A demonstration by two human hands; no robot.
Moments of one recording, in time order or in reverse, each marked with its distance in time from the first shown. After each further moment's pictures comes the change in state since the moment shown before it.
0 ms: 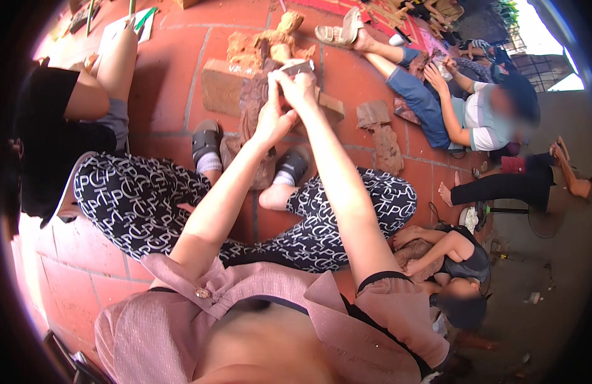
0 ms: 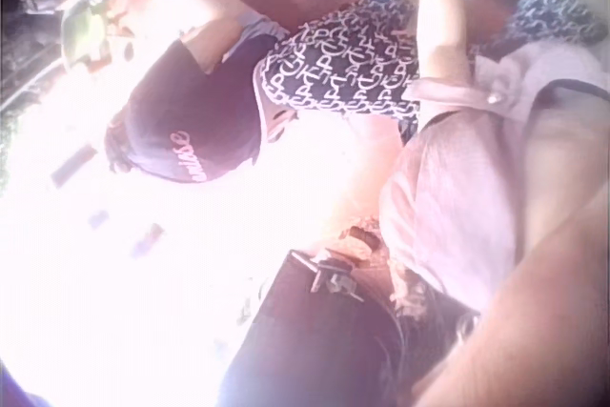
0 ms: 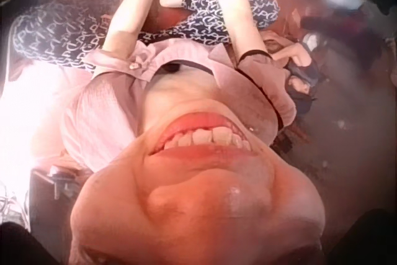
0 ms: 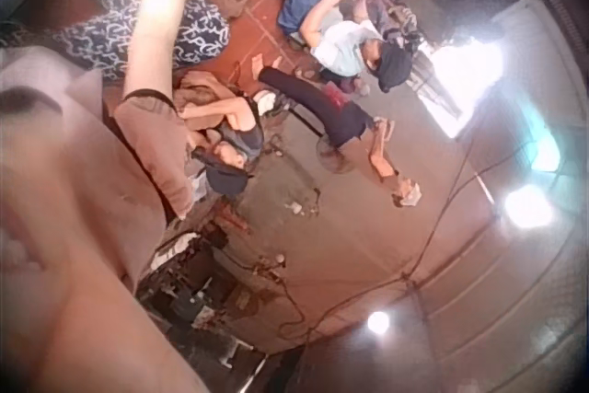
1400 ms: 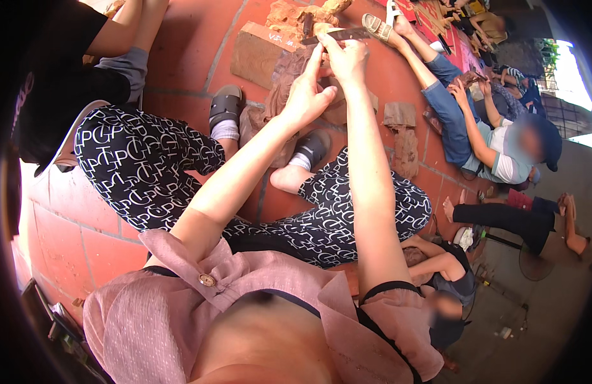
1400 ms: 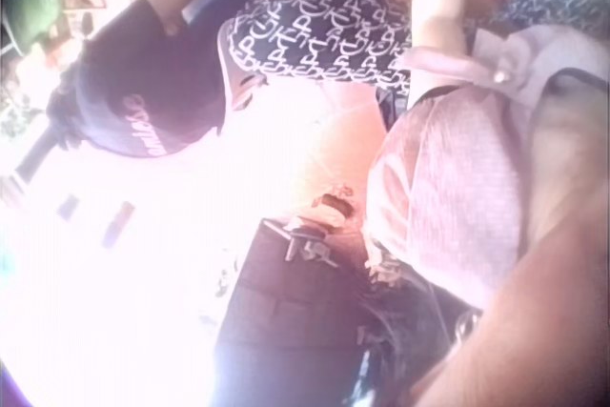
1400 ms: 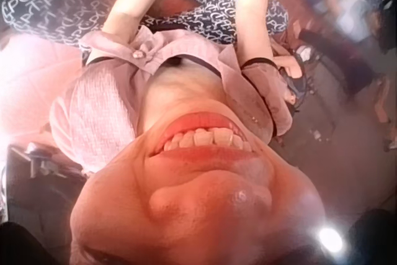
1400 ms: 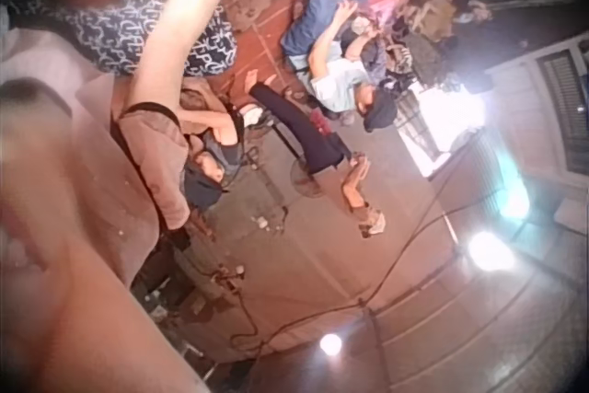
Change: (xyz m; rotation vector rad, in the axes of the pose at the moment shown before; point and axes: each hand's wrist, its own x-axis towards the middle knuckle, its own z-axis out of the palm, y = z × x) left_hand -0.004 0.024 -0.009 -0.071 0.223 0.027; right_hand 0.025 -0.026 -0.005 -0.027 -0.064 0.088
